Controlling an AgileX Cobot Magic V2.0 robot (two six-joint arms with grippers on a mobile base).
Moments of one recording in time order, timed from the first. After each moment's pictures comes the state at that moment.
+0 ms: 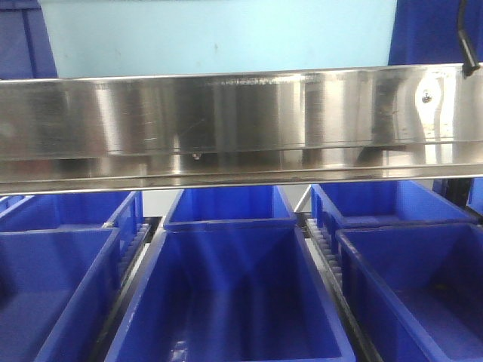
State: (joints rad) left arm -0.35 1.67 -2.03 -0.02 1.23 -0.06; right arm 0.41 1.72 -2.07 -0.03 1.22 0.15
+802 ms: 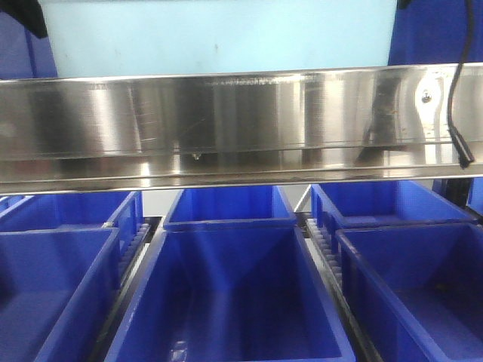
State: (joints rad) left arm -0.34 1.74 -1.74 -0.19 1.14 -0.06; right arm 0.40 1.84 -1.90 0.00 1.18 0.19
